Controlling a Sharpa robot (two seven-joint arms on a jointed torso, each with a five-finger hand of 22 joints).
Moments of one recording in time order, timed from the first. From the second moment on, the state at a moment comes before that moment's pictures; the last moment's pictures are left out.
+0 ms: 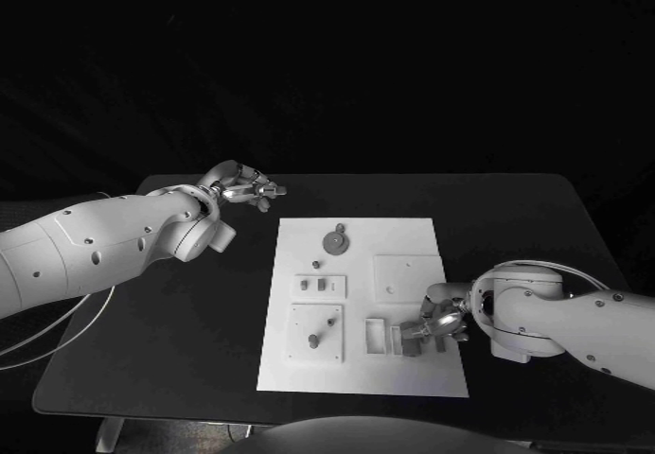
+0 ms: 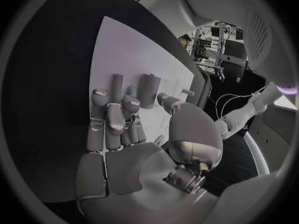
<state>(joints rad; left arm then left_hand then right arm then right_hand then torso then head) 1.27 -0.84 -0.17 1.27 -0.54 -0.36 0.13 1.01 -0.20 0.48 -0.09 0.06 0.81 0.20 0.31 0.44 1.07 0.16 0.07 0.20 0.92 0.09 0.58 0.55 0.06 0.98 -0.01 0.14 1.06 1.19 -0.86 -0.24 1.65 -1.18 0.16 -0.51 0.83 -0.23 0.55 0.19 0.05 0.98 0.09 0.35 0.57 1.14 -0.01 1.06 1.14 1.22 -0.11 1.53 0.96 0.24 1.10 -0.03 0.93 1.31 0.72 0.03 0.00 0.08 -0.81</state>
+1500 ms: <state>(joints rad) 1.27 -0.84 -0.17 1.27 -0.54 -0.36 0.13 0.99 -0.19 0.45 -0.08 0.06 0.81 0.20 0.31 0.44 1.07 0.17 0.07 0.19 0.92 0.09 0.57 0.56 0.07 0.98 -0.01 0.13 1.06 1.18 -0.83 -0.23 1.63 -1.18 0.13 -0.51 0.87 0.02 0.31 -0.08 0.10 1.01 0.09 0.31 0.58 1.13 -0.02 1.09 1.10 1.22 -0.11 1.53 0.95 0.24 1.08 -0.02 0.94 1.31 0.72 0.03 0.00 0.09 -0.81</state>
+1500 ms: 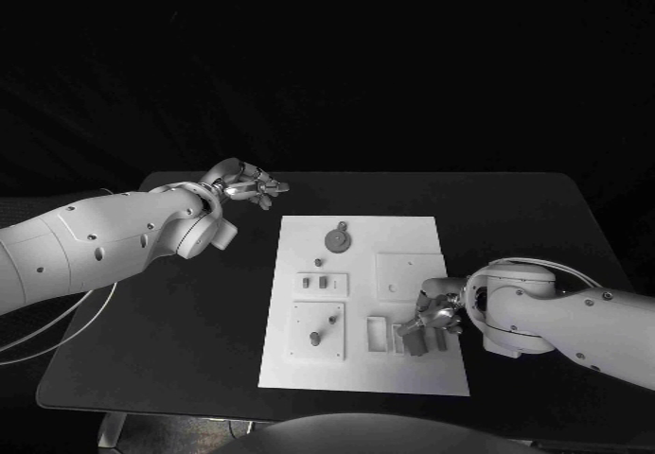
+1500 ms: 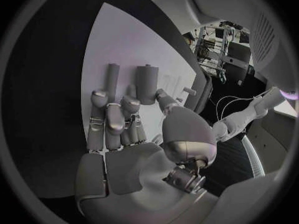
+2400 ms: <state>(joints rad) 1.27 -0.84 -0.17 1.27 -0.54 -0.36 0.13 0.99 -0.19 0.45 -0.08 0.06 0.81 0.20 0.31 0.44 1.07 0.17 0.07 0.19 0.92 0.09 0.57 0.57 0.07 0.98 -0.01 0.12 1.06 1.23 -0.78 -0.23 1.63 -0.90 0.07 -0.53 0.87 0.01 0.35 -0.11 0.10 1.02 0.09 0.31 0.57 1.13 -0.02 1.09 1.10 1.22 -0.11 1.53 0.94 0.24 1.08 -0.02 0.94 1.31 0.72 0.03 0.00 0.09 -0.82</state>
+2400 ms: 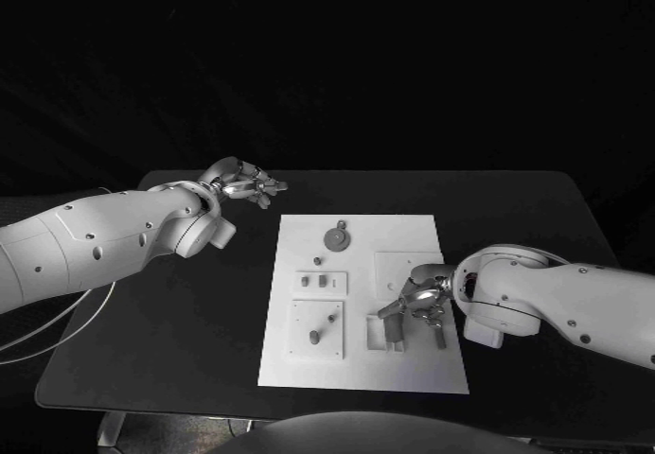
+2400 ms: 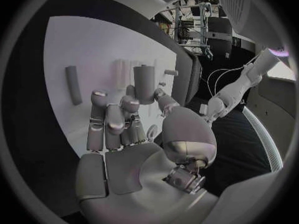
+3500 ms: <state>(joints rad) 1.27 -0.84 -0.17 1.27 -0.54 -0.36 0.12 0.98 -0.19 0.43 -0.07 0.06 0.81 0.20 0.31 0.44 1.06 0.16 0.07 0.19 0.92 0.09 0.57 0.57 0.07 0.98 -0.01 0.12 1.06 1.22 -0.71 -0.24 1.59 -0.87 0.08 -0.55 0.86 0.00 0.35 -0.11 0.10 1.02 0.09 0.30 0.57 1.13 -0.02 1.09 1.09 1.22 -0.11 1.53 0.93 0.24 1.09 -0.02 0.94 1.31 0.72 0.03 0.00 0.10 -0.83</state>
